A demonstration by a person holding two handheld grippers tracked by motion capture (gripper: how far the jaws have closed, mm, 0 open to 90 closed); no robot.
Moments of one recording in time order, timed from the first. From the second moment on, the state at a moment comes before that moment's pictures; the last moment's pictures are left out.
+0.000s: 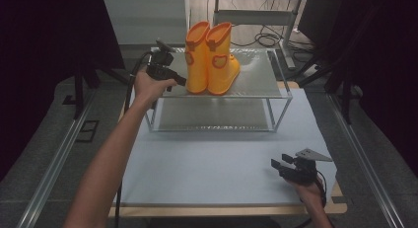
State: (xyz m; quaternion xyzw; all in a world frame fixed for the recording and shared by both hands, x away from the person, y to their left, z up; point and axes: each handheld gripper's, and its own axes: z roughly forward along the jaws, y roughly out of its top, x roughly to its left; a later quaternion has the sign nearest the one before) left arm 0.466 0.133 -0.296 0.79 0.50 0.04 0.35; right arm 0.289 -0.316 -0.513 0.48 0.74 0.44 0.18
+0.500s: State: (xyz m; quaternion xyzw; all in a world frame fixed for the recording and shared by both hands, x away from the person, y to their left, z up) left arm 0.462 0.114 -0.299 0.79 0.49 0.02 0.37; right arm 0.288 -0.311 -0.513 0.48 0.74 0.44 0.18
